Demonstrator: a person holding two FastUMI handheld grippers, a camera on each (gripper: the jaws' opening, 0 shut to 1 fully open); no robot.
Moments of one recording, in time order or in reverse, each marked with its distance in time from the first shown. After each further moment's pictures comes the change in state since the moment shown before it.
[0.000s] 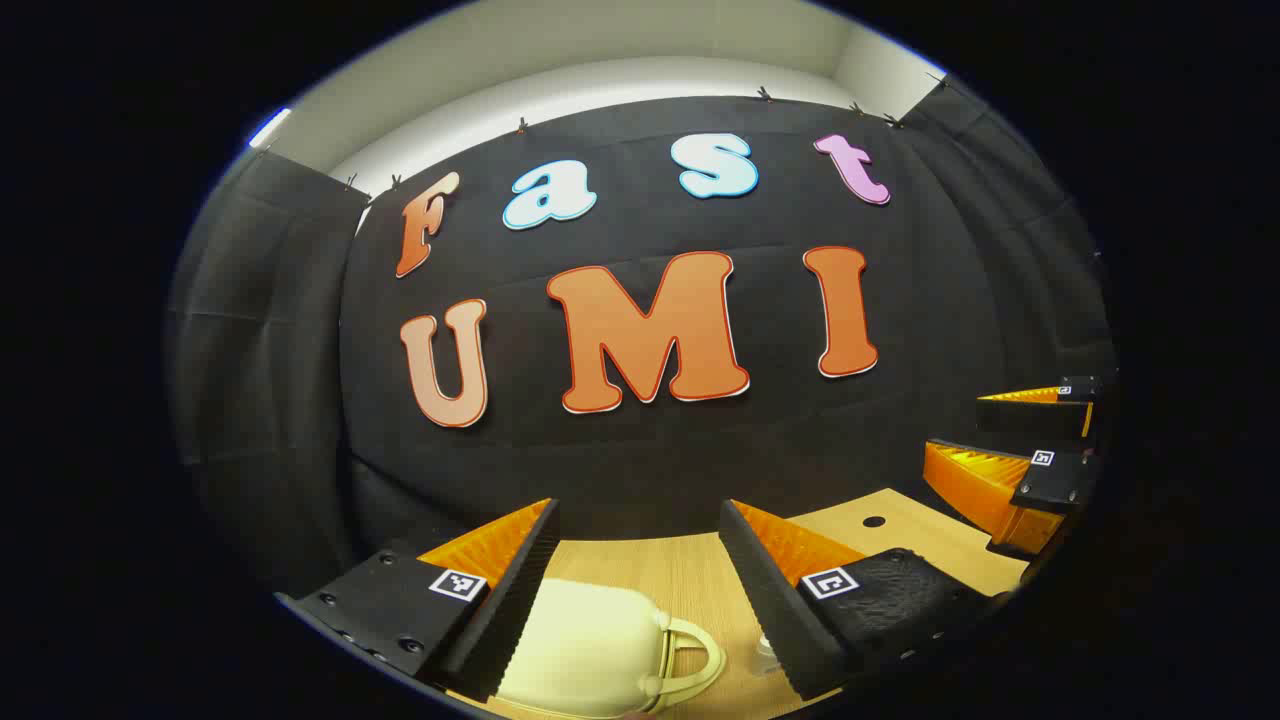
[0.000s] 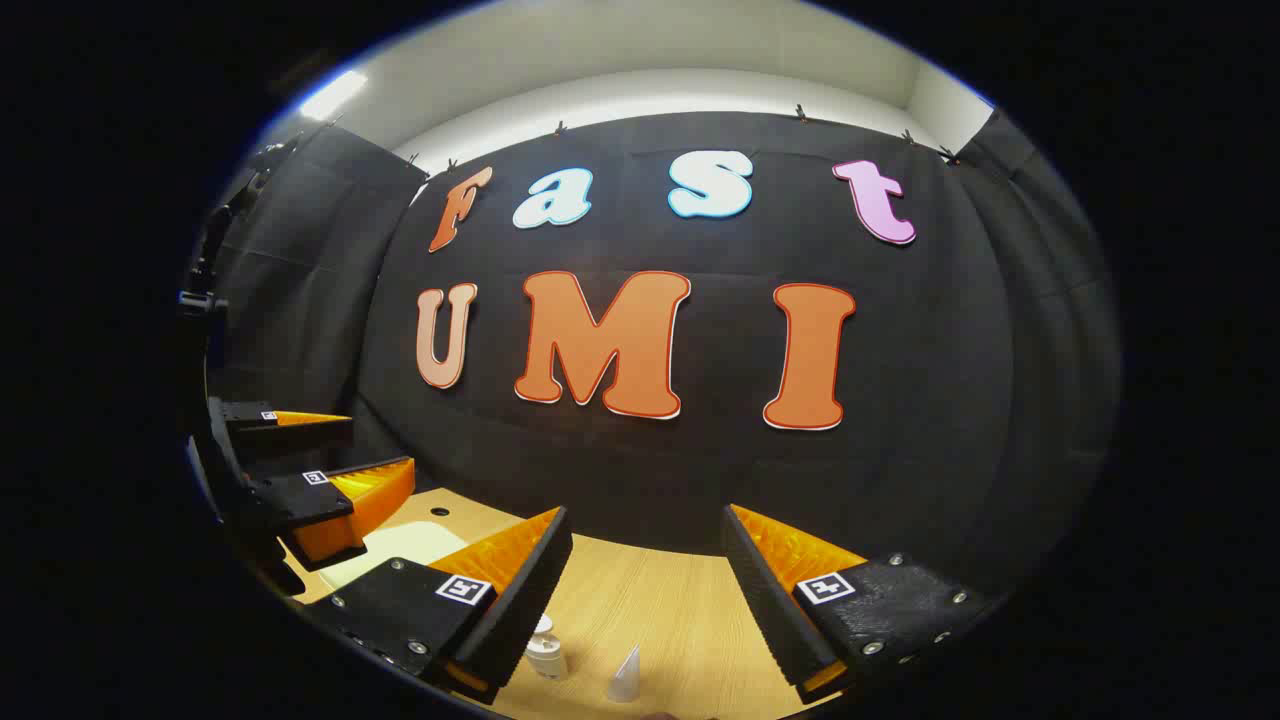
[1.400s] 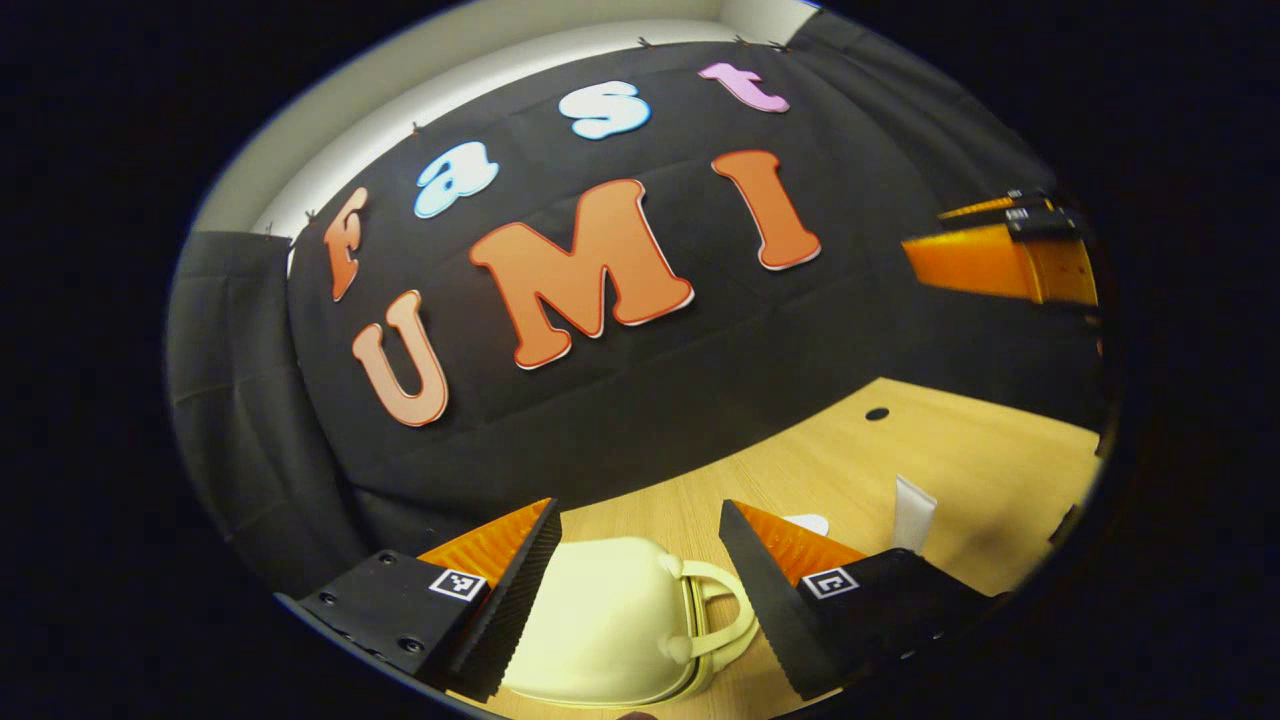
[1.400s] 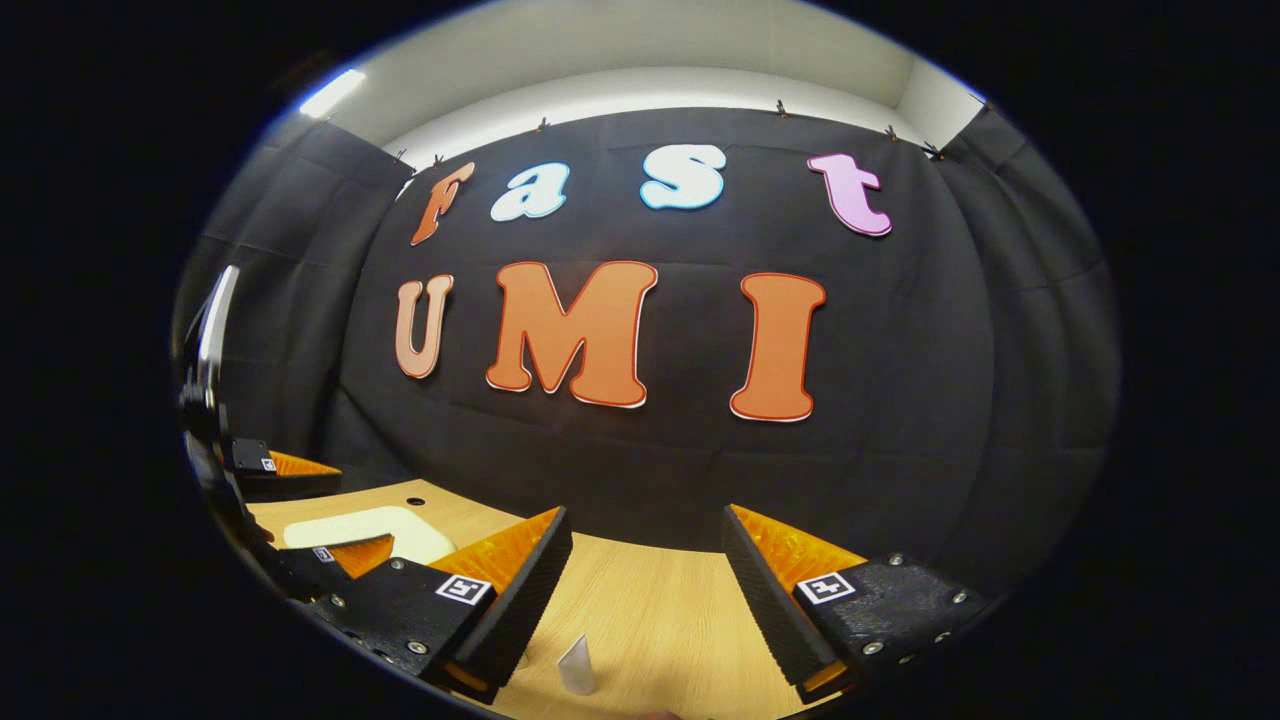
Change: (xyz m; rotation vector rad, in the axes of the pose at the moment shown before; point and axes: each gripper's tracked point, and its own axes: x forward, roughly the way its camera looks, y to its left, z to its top) left arm 0.007 -0.044 -0.113 0.326 0.161 -0.113; right arm 0.001 -0.051 -0.019 -0.009 0.006 -0.048
